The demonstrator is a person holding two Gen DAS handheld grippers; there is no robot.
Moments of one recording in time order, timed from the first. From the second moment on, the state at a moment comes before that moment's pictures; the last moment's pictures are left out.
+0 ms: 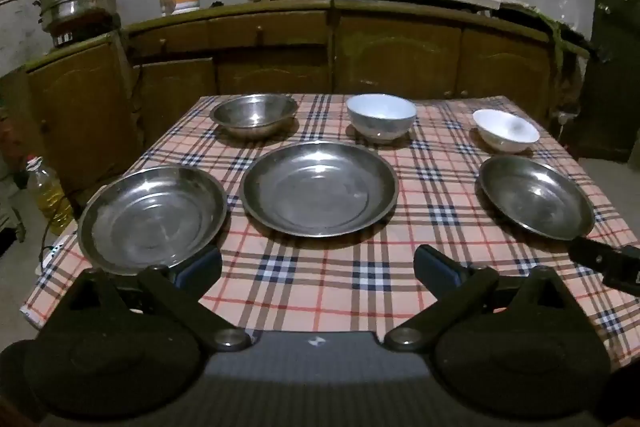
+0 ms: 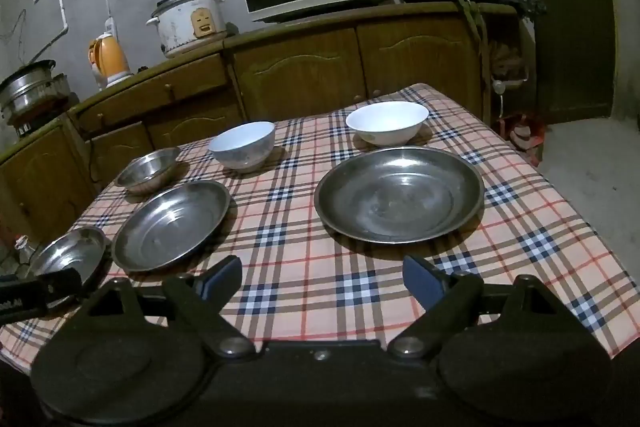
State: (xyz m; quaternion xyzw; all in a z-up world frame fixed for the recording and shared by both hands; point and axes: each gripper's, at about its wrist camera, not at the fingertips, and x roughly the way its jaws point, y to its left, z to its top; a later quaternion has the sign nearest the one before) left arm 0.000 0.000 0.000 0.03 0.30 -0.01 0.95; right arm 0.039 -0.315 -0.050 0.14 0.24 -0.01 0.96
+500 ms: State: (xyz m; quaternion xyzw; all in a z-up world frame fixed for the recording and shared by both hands) left arm 0.012 -0.009 0.009 0.02 0.31 0.00 0.95; right arm 0.041 -0.314 -0.052 0.13 0.25 -0.02 0.96
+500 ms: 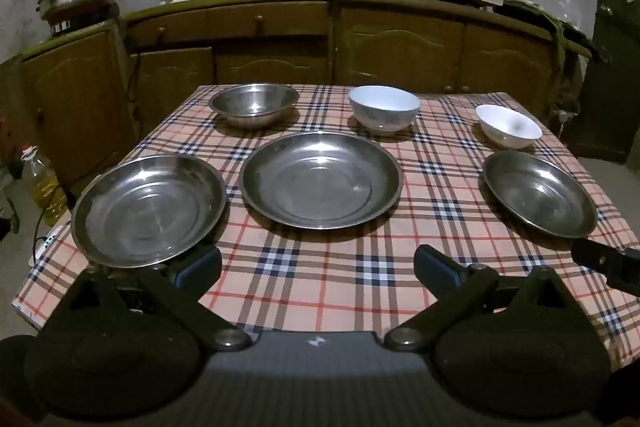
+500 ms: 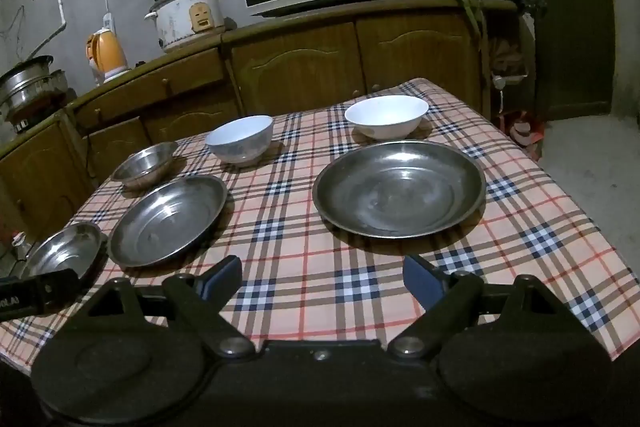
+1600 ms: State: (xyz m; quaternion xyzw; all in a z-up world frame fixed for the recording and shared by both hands) left arm 0.017 0.026 -0.010 0.00 0.31 0.01 0.95; right arm 0.051 -0.309 -0.064 0.12 0.26 -0.02 0.96
